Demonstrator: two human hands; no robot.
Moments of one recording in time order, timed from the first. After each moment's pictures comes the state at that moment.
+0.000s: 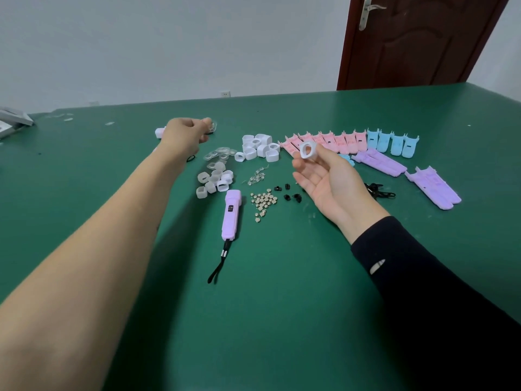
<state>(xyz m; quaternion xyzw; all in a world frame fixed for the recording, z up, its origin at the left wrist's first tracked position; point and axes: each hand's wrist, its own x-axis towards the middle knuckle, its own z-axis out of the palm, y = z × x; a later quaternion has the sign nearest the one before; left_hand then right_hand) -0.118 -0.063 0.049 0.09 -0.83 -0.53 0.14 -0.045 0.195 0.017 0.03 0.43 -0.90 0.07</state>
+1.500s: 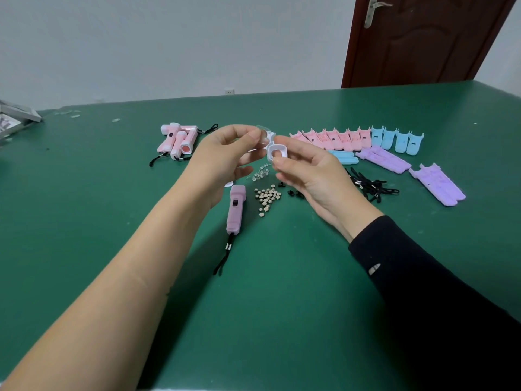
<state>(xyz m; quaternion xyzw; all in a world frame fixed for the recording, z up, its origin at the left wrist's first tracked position) -0.014 0.012 0.062 -0.02 -0.73 -0.68 0.04 -0.020 0.172 0.030 -0.11 0.58 -0.80 0.06</state>
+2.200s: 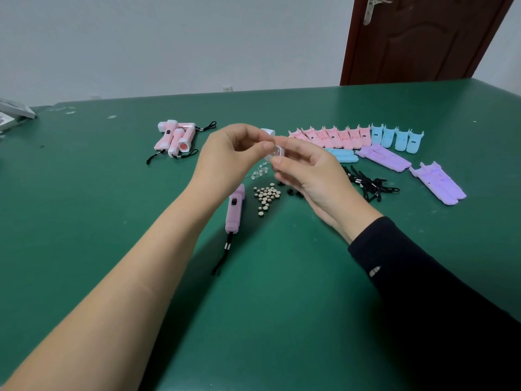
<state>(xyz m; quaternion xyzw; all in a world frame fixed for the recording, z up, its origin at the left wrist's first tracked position) -0.009 0.020 0.059 -0.07 -0.83 -0.53 0.15 -0.019 0.169 0.028 -0.12 0.61 -0.78 0.04</state>
